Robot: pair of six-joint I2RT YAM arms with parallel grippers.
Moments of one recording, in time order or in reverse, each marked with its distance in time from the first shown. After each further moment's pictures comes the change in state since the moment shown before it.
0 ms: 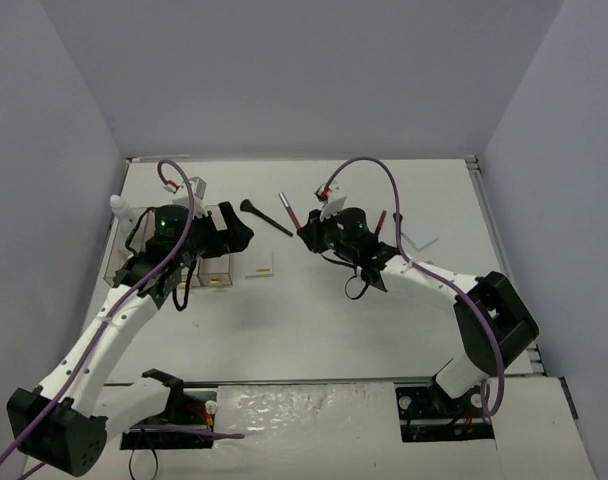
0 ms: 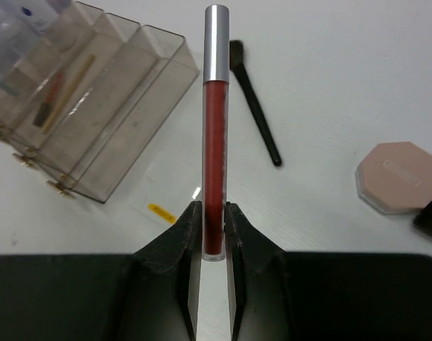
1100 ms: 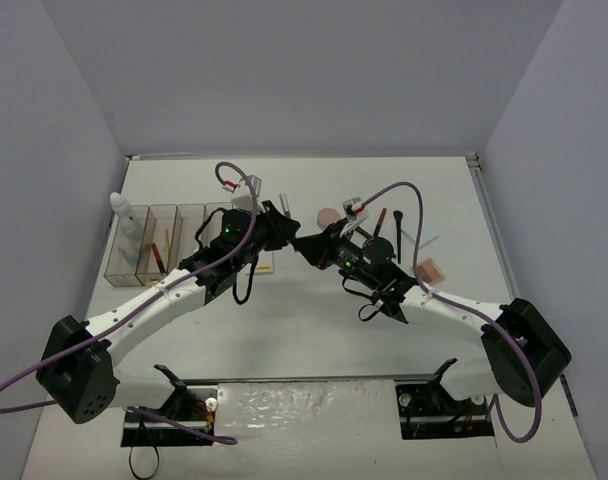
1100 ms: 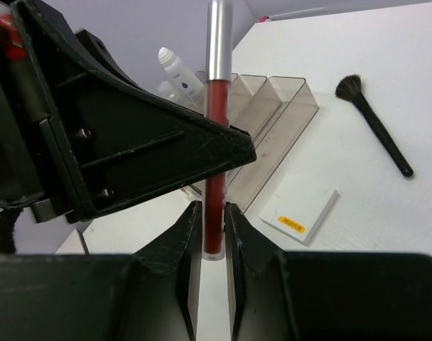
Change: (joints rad) left arm -0.357 0.248 -0.042 0.499 -0.215 -0.215; right arm 0.071 -0.267 -0.345 0.437 -0.085 0.381
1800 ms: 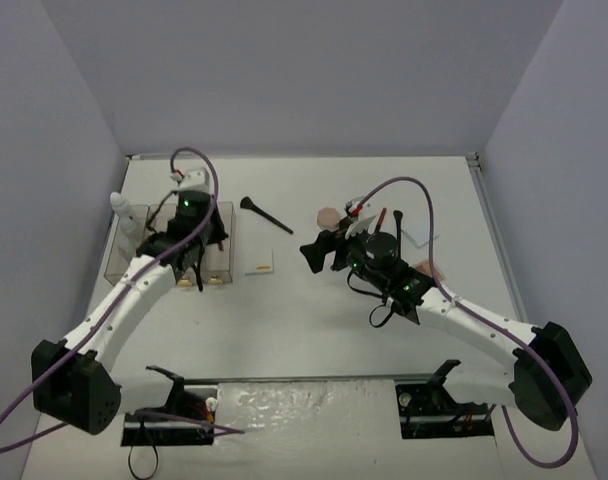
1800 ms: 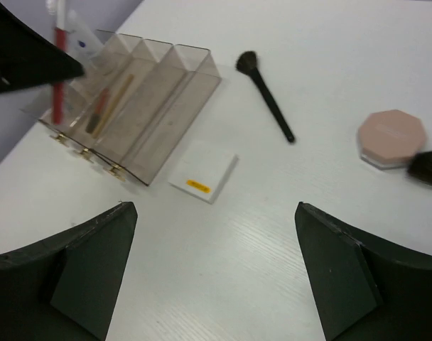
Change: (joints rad) left arm 0.319 -0.055 0.117 -0.500 -0.135 0.278; right arm 0.000 -0.151 0.066 -0.429 0.170 -0.259
